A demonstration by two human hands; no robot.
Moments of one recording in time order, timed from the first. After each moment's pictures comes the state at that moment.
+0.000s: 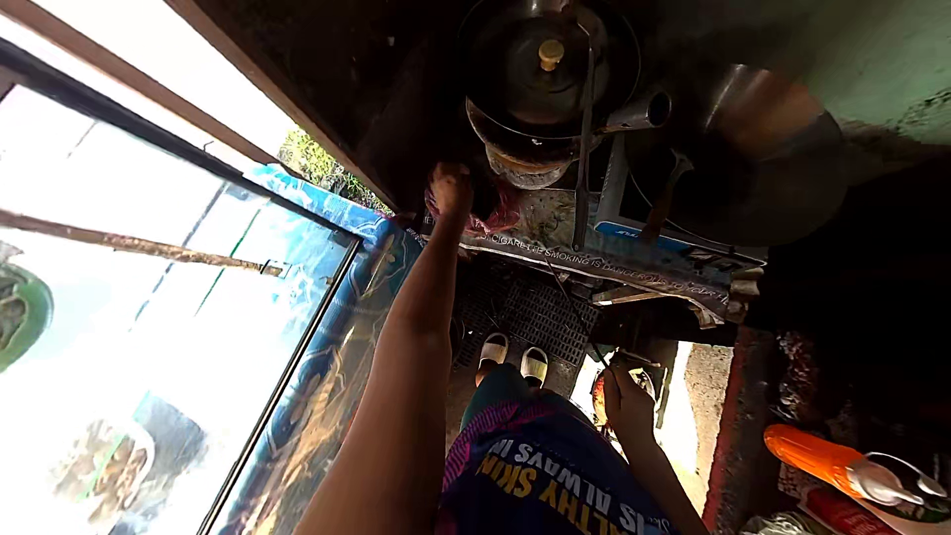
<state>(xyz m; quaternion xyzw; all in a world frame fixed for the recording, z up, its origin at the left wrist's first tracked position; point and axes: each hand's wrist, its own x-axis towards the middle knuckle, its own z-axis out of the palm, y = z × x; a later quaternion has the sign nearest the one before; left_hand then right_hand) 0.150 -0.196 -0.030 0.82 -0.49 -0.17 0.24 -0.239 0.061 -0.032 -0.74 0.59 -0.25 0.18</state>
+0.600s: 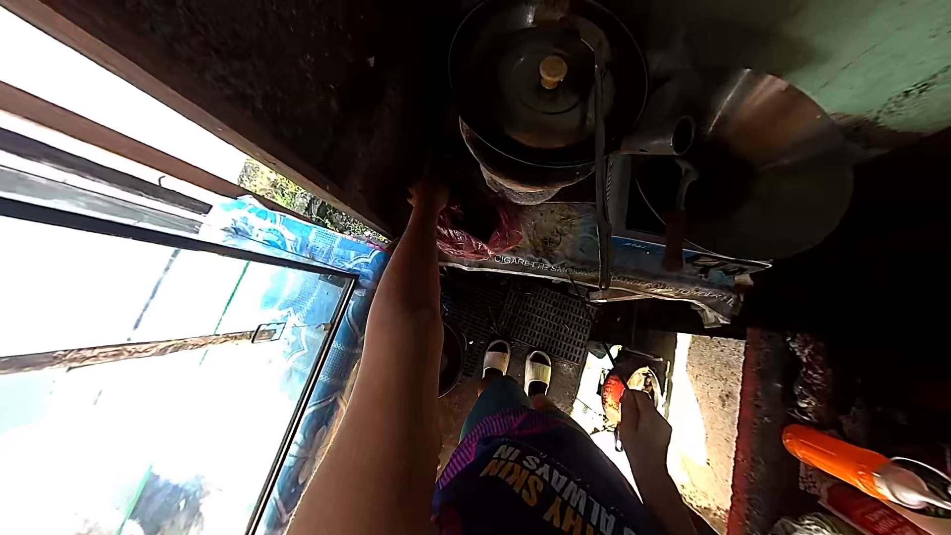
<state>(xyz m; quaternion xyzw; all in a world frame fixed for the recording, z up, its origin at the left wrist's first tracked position) 0.228 -0.267 -0.064 0.84 -0.43 -0.32 0.07 -0.194 0.064 -0.017 -0.63 0.72 -0.20 0.19</state>
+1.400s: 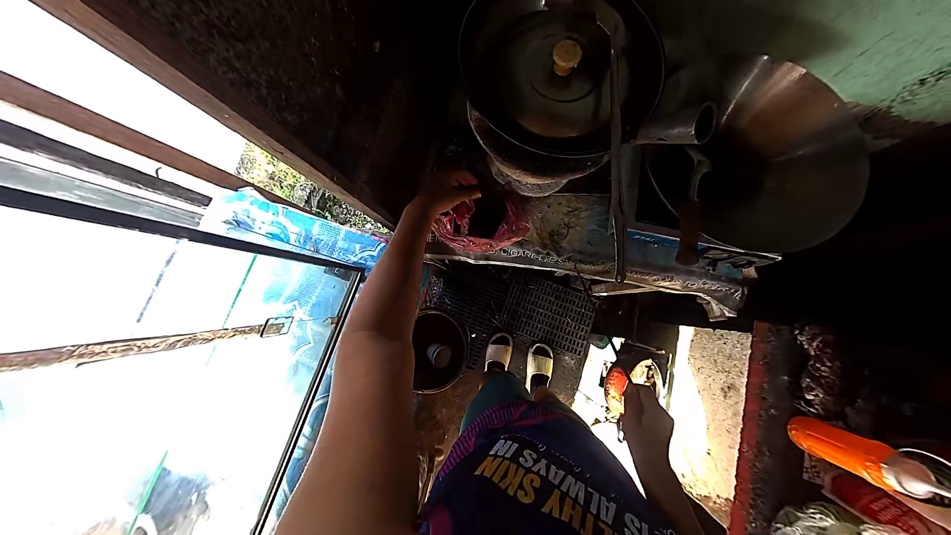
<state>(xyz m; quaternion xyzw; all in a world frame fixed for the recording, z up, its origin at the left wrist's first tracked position) 0.236 -0.241 -0.040 0.63 -0.63 -0.41 0.19 -0.185 0.067 -0.020 -0.62 0.73 -0.20 0.21</state>
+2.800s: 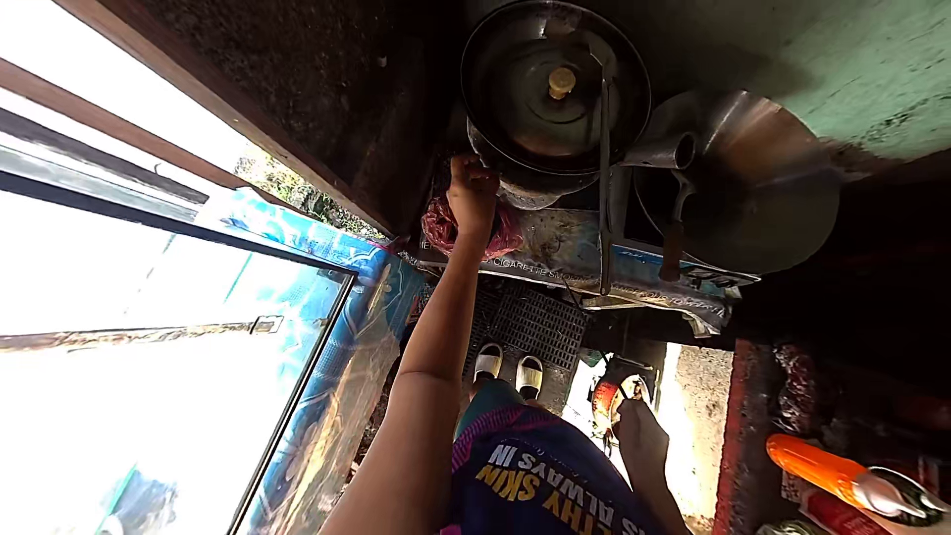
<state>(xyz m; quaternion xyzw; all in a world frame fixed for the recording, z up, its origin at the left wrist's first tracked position) 0.124 -0.216 0.019 0.72 -0.39 -0.22 0.53 -0.201 0.067 -0.008 -0.62 0.71 -0.23 0.23</state>
